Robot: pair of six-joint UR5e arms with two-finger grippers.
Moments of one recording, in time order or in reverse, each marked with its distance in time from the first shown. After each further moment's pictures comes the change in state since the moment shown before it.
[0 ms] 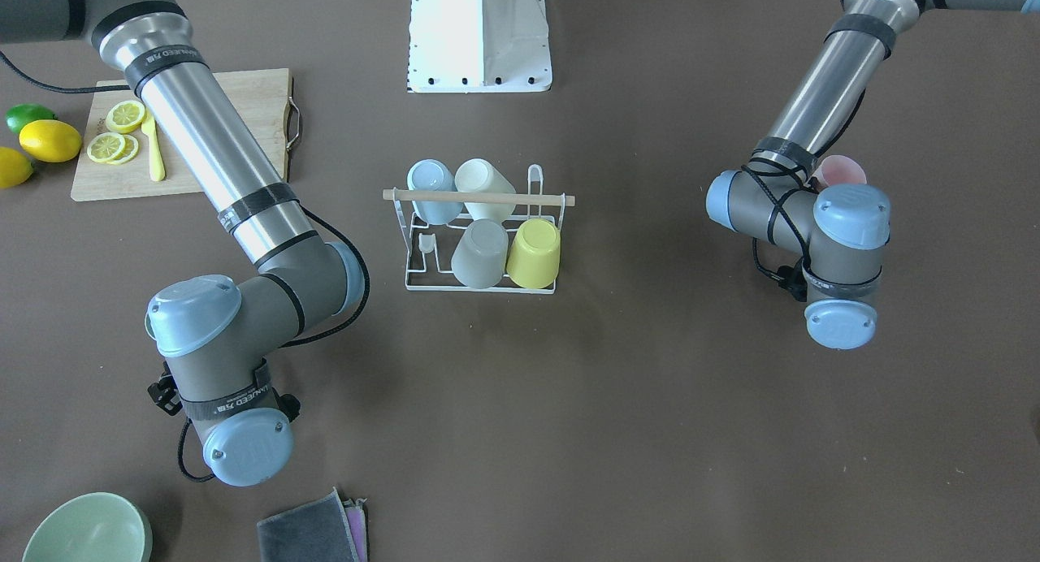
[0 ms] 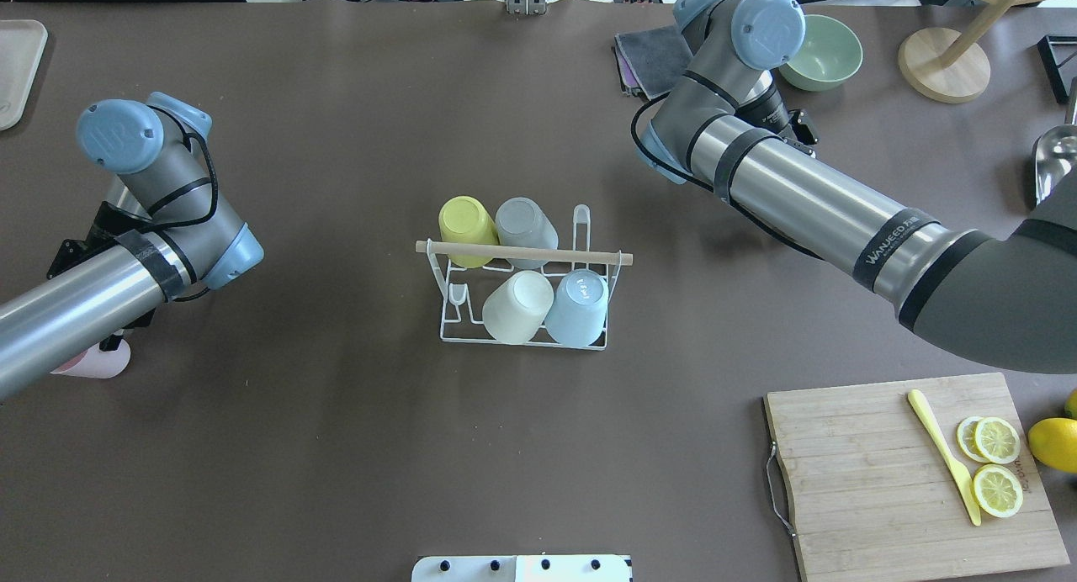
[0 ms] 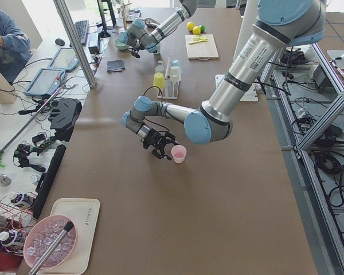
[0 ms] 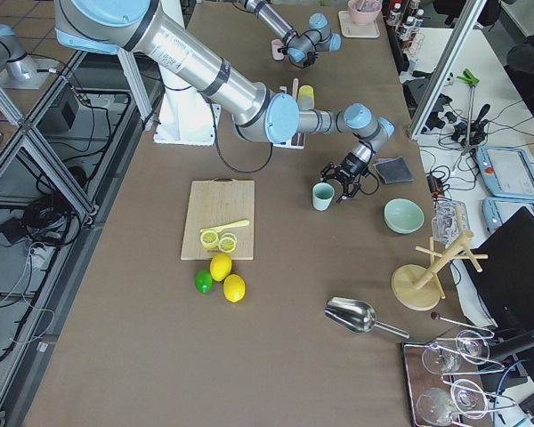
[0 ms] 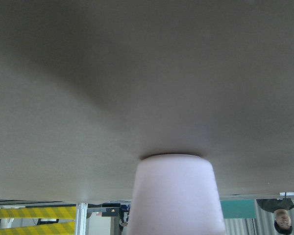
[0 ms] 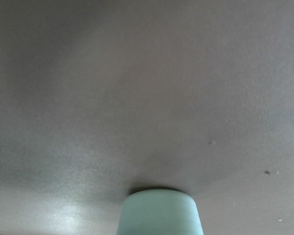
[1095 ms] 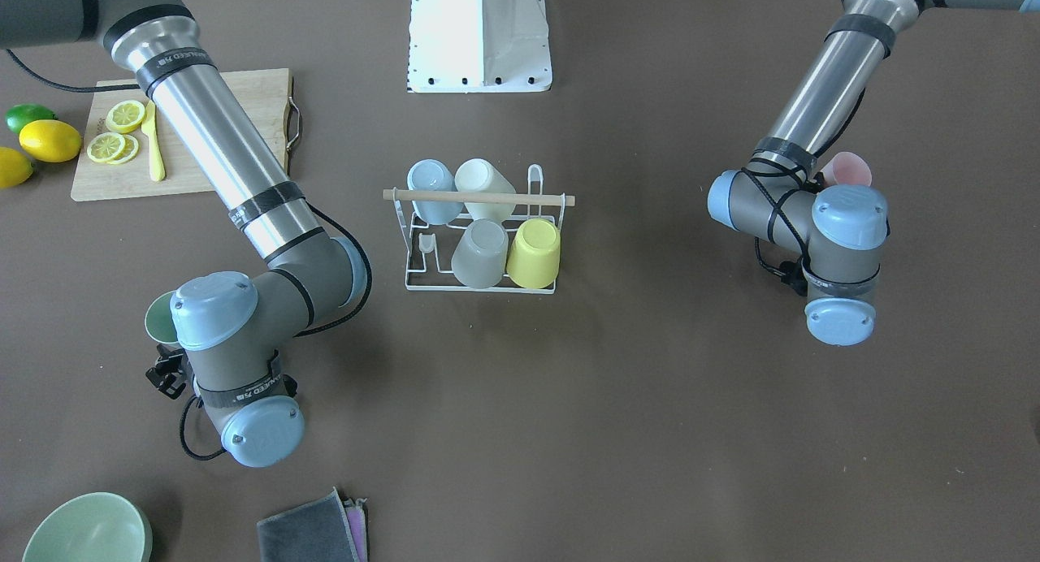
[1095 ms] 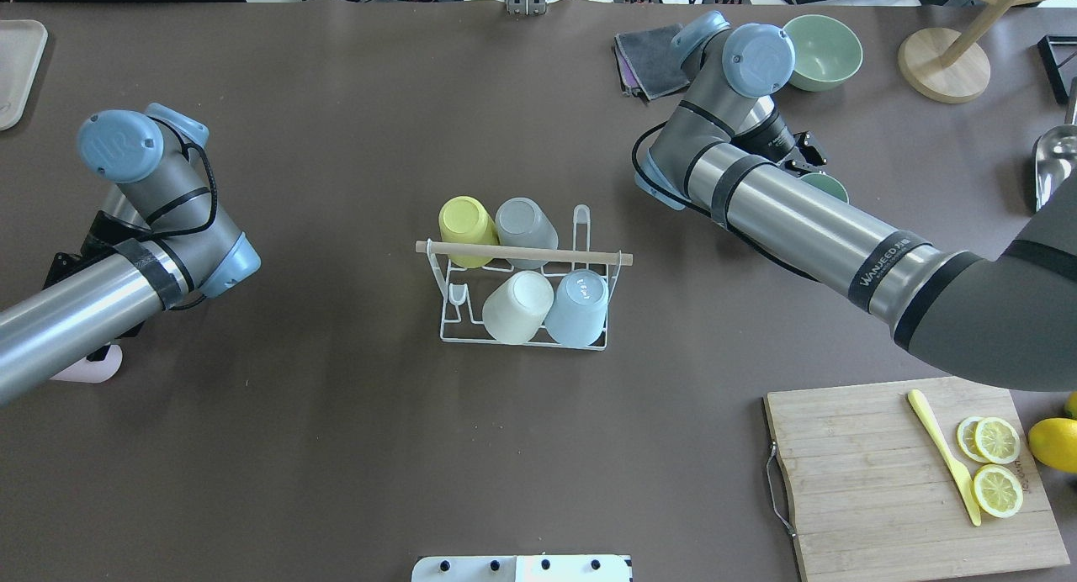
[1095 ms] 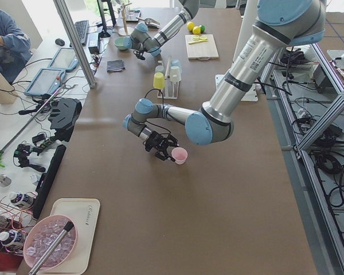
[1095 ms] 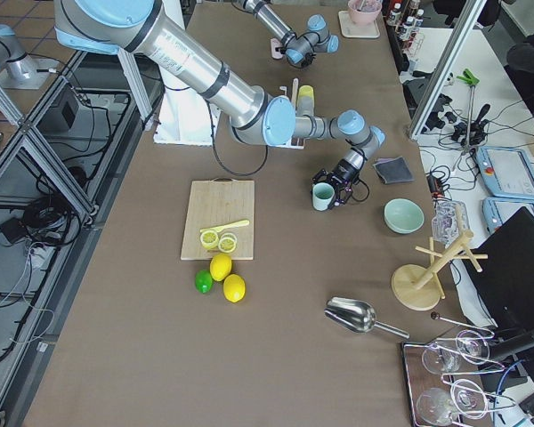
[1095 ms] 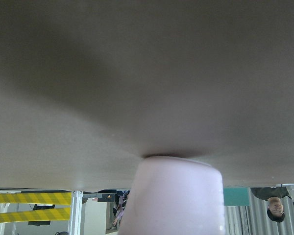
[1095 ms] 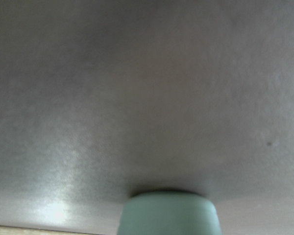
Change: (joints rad) left arm 0.008 0.010 0.009 0.009 0.001 -0.003; right arm -0.034 -0.019 -0.014 -0.035 -0.054 -0.031
